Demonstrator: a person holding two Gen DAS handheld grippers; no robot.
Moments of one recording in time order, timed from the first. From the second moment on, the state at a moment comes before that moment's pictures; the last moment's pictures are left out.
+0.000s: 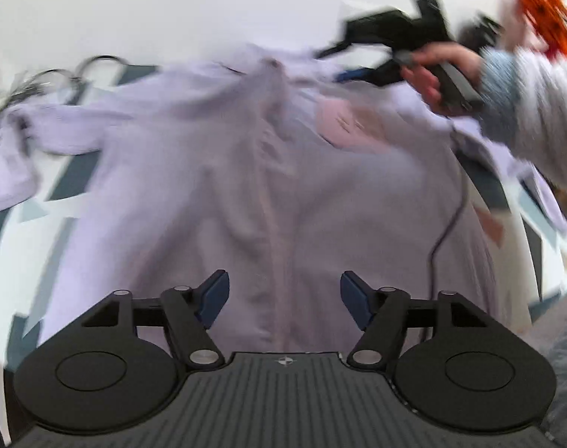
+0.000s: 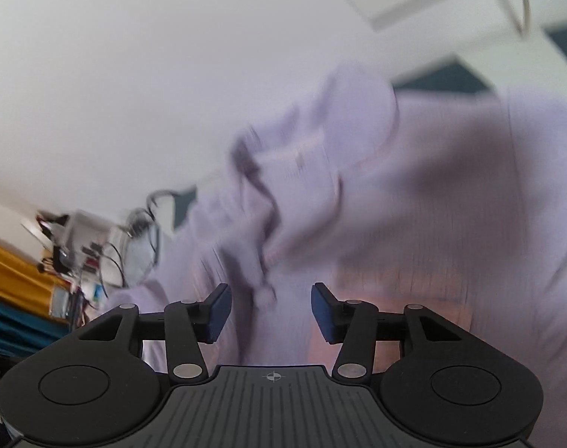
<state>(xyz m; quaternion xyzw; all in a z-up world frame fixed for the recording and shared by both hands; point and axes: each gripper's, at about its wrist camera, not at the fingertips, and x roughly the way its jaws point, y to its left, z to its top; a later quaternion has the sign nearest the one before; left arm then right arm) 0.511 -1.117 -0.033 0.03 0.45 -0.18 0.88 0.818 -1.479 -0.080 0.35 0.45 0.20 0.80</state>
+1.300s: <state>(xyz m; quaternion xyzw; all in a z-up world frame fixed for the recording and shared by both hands) 0.457 -1.107 0.008 0.11 0.34 0.03 0.93 0.861 -1.392 -0.016 0.26 0.41 0.29 0.83</state>
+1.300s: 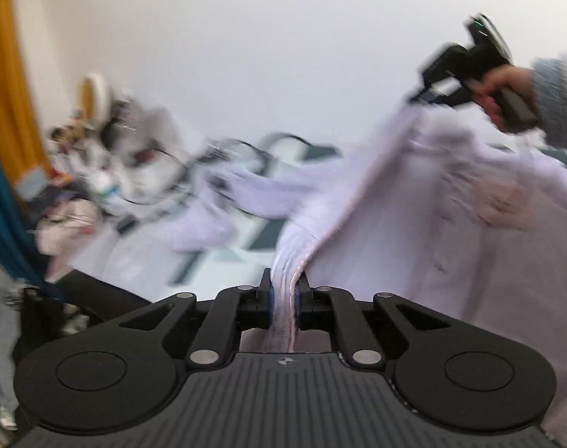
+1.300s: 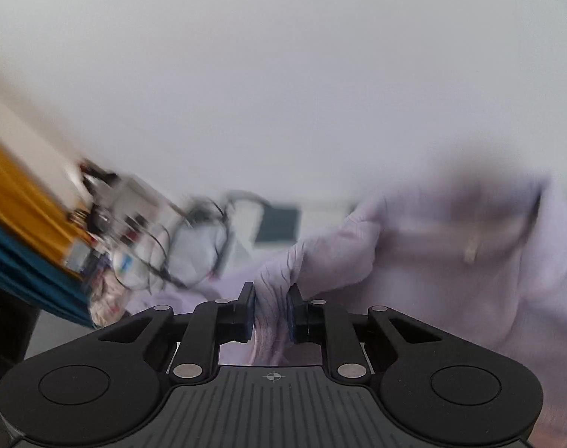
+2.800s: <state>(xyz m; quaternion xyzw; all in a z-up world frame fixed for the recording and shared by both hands) 0.423 -0.981 -0.077 -0.30 0.37 0.10 0.87 0.604 -1.350 -0.074 0.05 0.47 0.28 0.84</state>
